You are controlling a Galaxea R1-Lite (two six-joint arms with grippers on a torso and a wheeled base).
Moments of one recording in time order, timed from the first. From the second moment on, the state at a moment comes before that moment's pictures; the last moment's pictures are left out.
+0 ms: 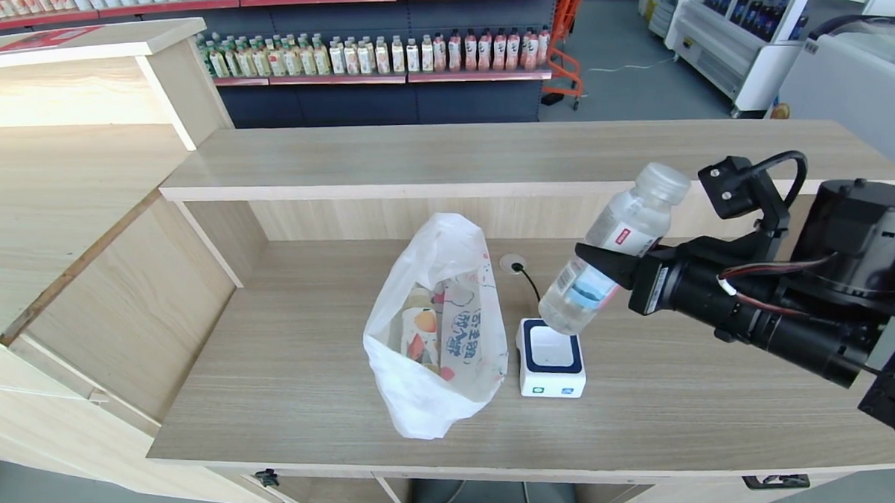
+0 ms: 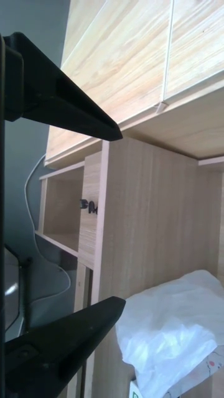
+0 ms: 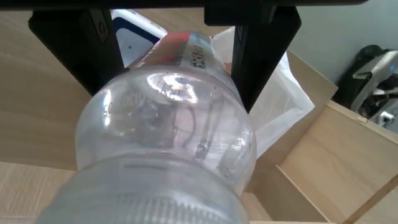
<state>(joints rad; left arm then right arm) 0.00 0.00 0.00 0.00 0.01 0.00 0.49 1.60 -0.65 -0.96 0.10 0.14</state>
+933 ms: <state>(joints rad) 0.00 0.00 0.00 0.00 0.01 0.00 0.49 1.76 -0.66 -1.10 0.14 0.15</state>
